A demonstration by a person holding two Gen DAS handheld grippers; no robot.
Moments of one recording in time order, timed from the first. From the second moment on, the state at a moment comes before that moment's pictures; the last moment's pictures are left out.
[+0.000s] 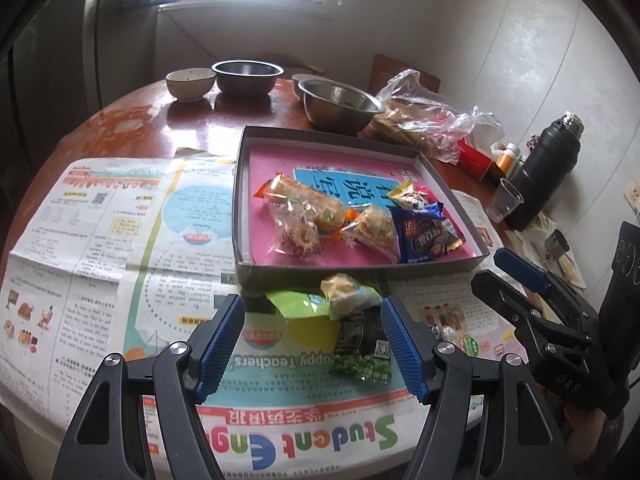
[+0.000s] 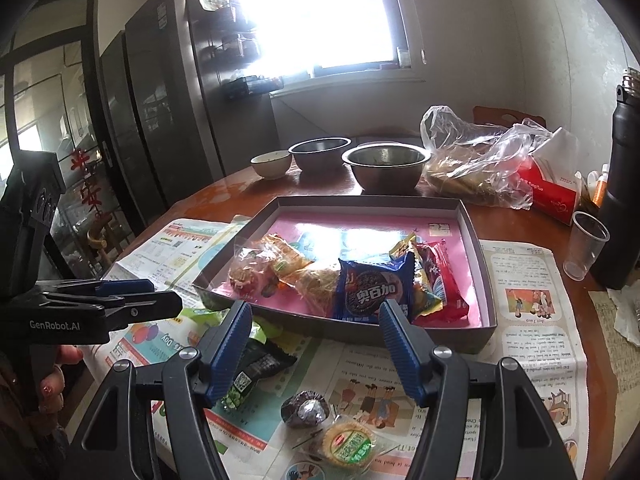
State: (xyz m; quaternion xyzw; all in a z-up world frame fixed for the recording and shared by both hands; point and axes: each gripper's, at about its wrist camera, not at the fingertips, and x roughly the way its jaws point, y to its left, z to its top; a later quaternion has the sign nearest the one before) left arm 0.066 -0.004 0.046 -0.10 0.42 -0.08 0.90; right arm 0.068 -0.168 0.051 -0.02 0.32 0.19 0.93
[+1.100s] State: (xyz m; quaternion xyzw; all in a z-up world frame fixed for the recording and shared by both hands) left arm 0.065 -0.027 0.021 -0.12 0.46 -0.10 0.88; right arm 0.051 -0.172 0.029 -0.06 0.35 0.21 0.91
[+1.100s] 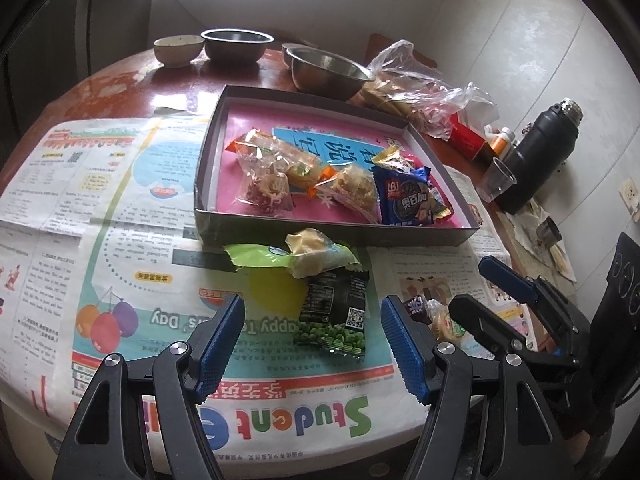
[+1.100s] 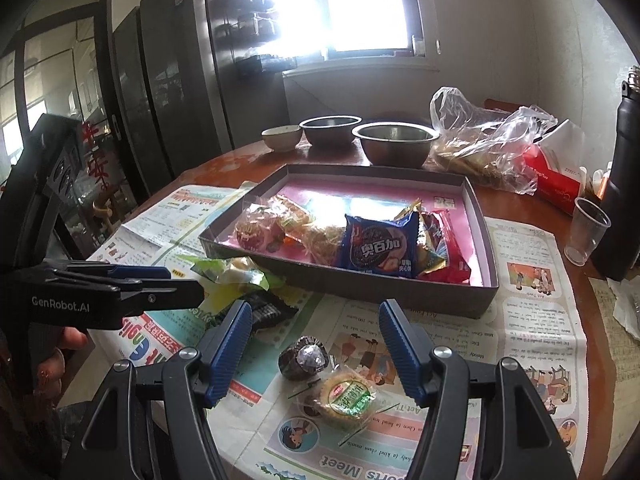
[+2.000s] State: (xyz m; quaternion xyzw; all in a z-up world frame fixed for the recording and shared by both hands) left arm 0.096 -0.031 0.004 -0.14 0.48 -0.09 0.86; right arm 0.049 -0.133 -0.013 -0.20 0.36 0.23 0.88
